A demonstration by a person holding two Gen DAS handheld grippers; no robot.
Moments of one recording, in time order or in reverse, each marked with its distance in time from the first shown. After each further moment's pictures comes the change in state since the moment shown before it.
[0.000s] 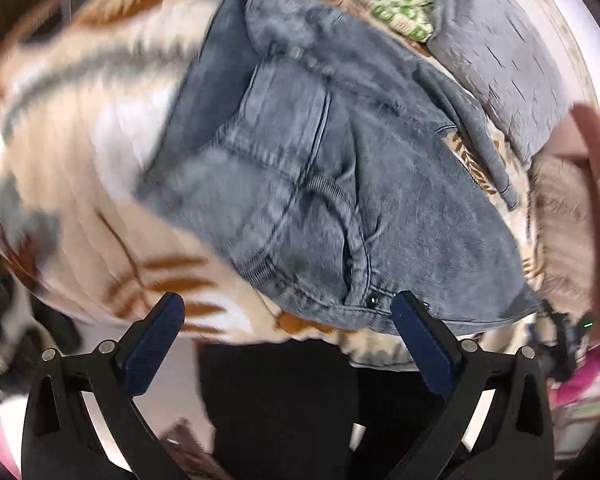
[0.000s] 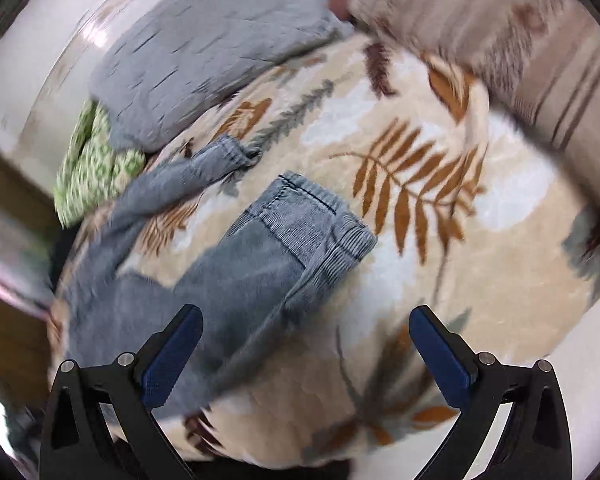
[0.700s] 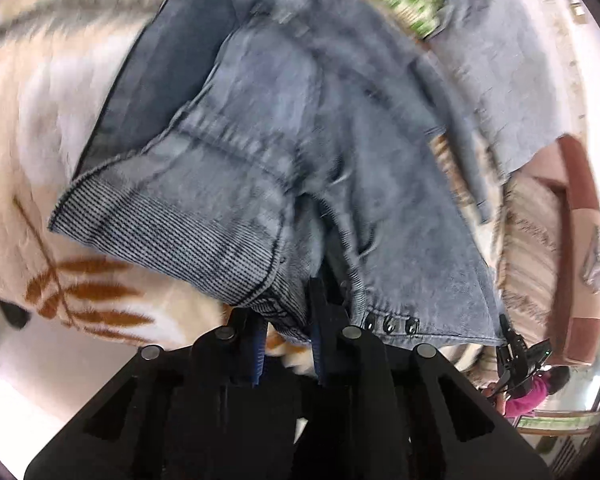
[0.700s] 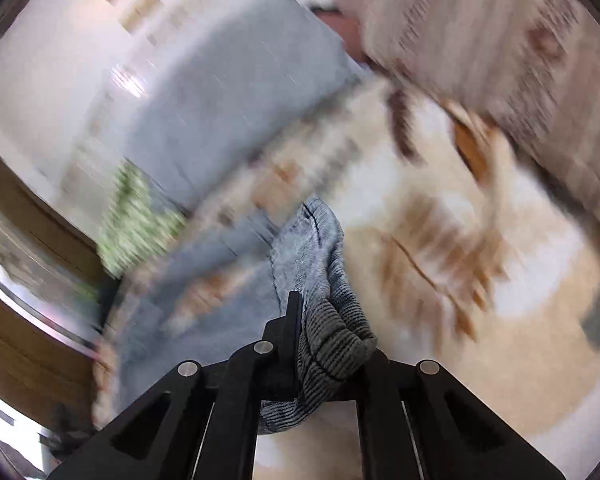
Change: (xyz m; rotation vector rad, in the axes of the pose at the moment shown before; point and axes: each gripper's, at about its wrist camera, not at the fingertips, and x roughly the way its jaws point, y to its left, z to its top) left arm 0.033 -0.013 0.016 -0.100 0.121 -0.129; right arm -0.013 -0.025 0.039 0.020 -0.107 0.150
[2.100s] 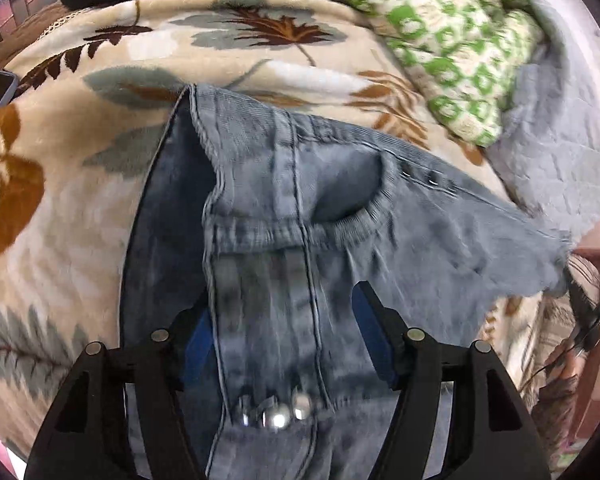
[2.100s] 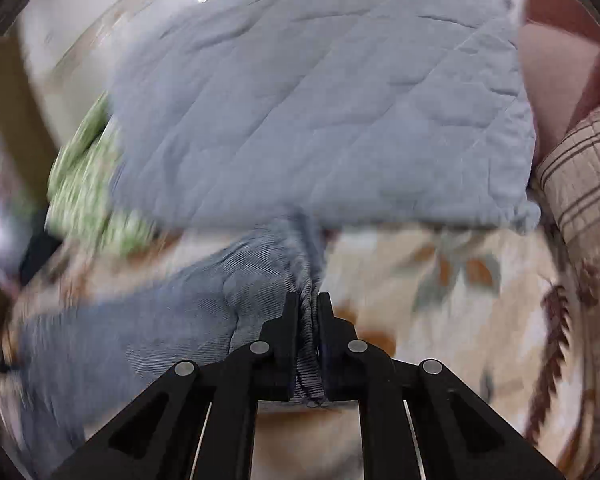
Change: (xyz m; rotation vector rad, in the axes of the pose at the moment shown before) left arm 0.009 -0.021 0.234 0.019 -0.165 0.180; right arm 0.236 0.180 0.213 -0.482 0.015 -0.102
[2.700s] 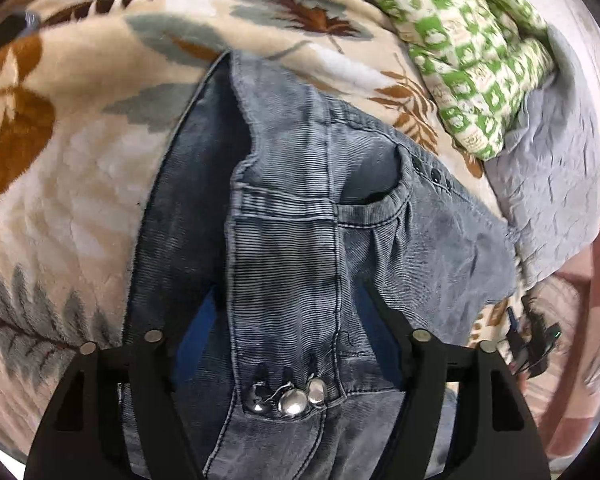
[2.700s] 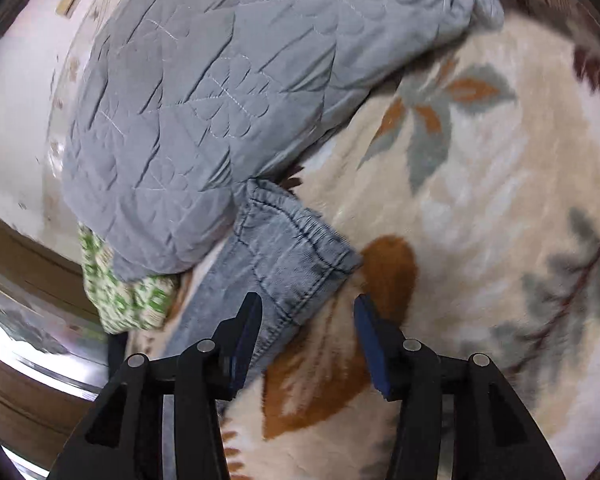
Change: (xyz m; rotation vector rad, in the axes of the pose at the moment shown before) left arm -0.006 0.033 -0.016 -0.082 0.017 -0.081; right arm 0.059 -0.075 -0.088 0.565 0.067 0.300
